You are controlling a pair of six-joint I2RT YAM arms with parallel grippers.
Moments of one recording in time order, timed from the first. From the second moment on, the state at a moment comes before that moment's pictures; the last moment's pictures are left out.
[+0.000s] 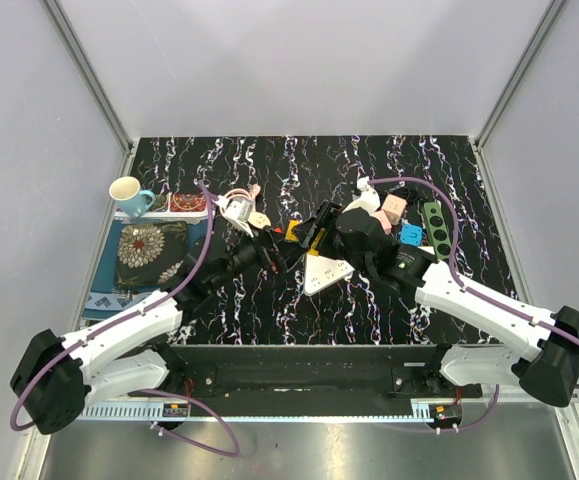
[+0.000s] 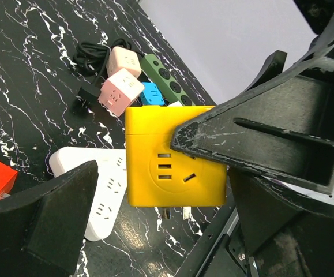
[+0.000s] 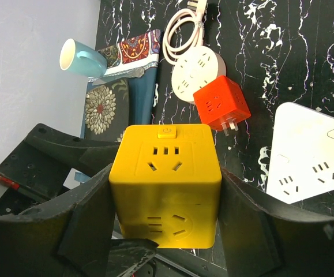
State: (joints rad) left arm -0.76 1.01 0.57 0.41 0.12 -0.62; right arm 0.92 1.21 1.04 -0.25 0.35 0.97
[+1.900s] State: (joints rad) left arm -0.76 0.82 0.58 0.24 0.28 0.04; right arm 0.63 1.55 1.58 -0.84 -0.60 0.60
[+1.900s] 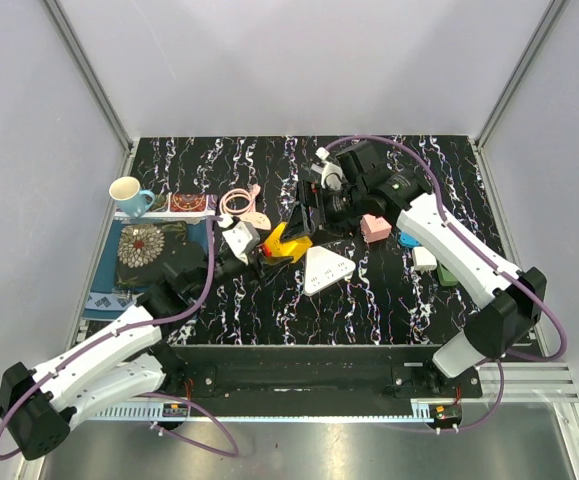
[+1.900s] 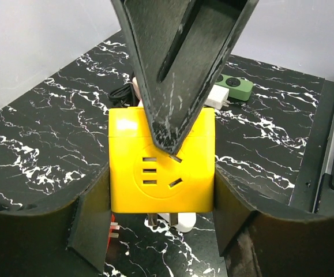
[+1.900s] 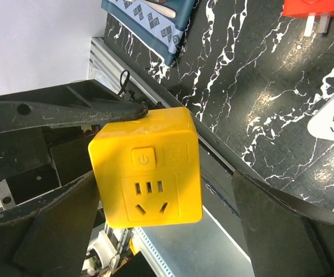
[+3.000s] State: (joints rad) left arm -0.76 0.64 0.64 0.01 0.02 -0.04; right arm 0.61 1.38 1.35 -0.83 -0.30 0.29
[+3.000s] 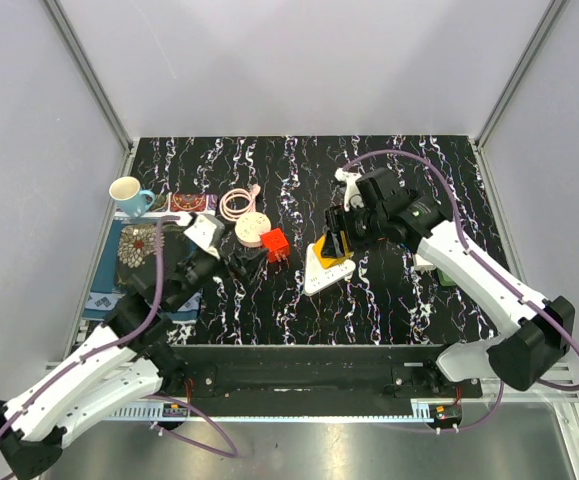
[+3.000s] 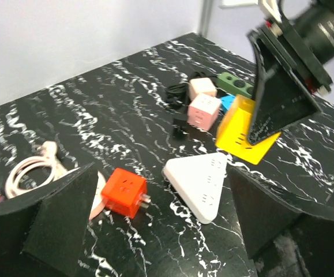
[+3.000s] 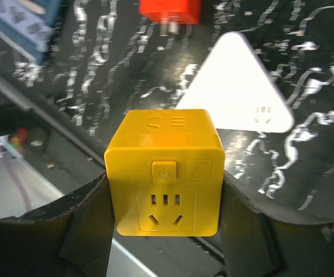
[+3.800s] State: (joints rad) left arm -0.67 0.60 0.68 -0.48 -0.25 -0.18; right arm 0.53 1.34 0.92 -0.43 -0.11 0.05
